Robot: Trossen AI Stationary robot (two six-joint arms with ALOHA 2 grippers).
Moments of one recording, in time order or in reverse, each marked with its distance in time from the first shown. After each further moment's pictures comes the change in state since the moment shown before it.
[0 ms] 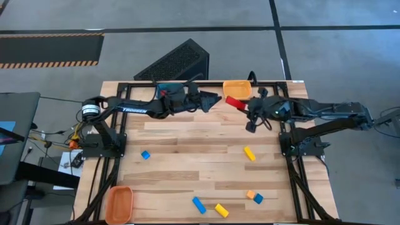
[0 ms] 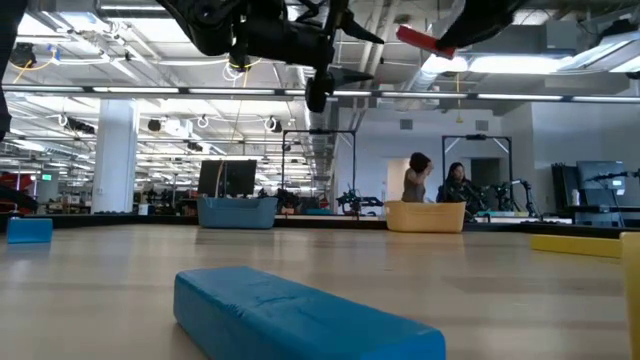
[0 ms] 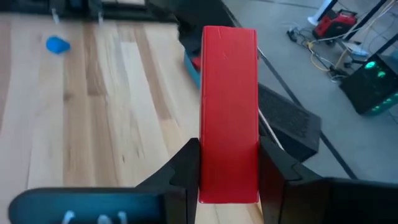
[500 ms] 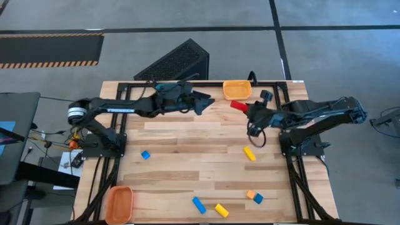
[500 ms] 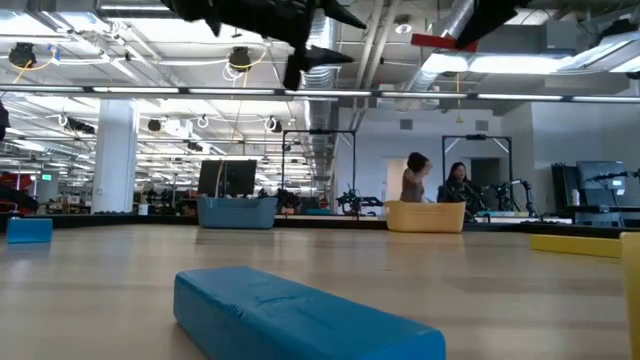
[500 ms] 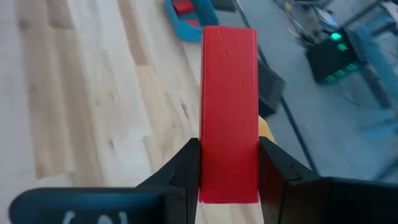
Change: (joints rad) left arm -0.028 -0.165 0.000 -0.278 0.000 0.067; right arm 0.191 0.140 0.214 -0.428 0.255 0.138
